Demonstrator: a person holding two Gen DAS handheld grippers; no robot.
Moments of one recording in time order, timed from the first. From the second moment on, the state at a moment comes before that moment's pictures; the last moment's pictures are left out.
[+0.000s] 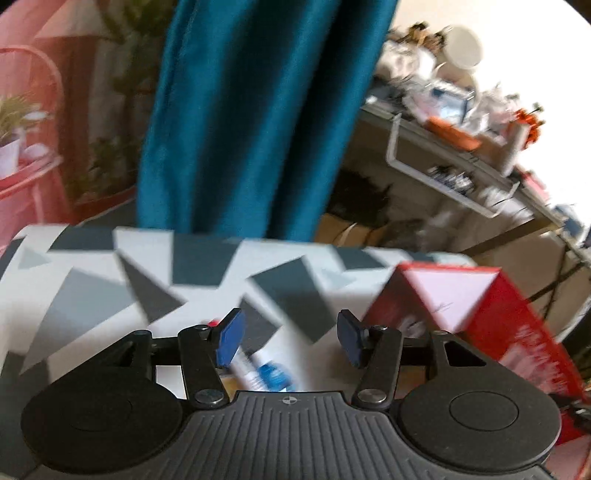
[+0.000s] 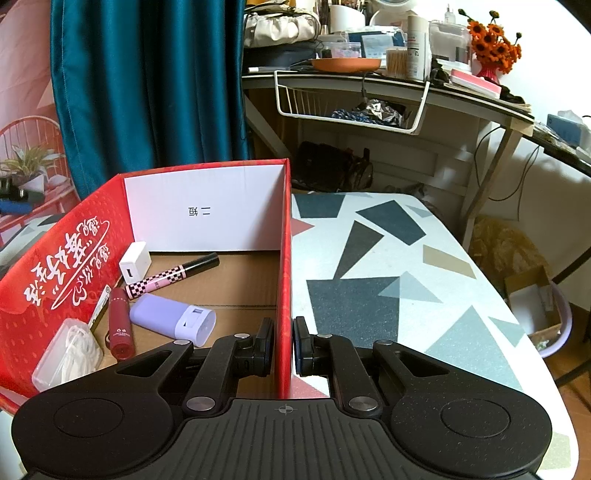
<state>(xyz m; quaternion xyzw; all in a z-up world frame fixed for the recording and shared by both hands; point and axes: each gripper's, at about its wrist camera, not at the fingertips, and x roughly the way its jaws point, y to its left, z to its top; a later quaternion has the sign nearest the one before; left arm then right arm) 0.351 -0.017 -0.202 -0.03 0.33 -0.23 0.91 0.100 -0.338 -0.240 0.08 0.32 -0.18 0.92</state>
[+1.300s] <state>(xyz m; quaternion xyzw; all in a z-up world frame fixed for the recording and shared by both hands) 0.268 -0.035 -0.271 0.02 0.40 -0.18 0.90 0.100 -0.338 -0.239 0.08 0.33 -0.18 0.92</state>
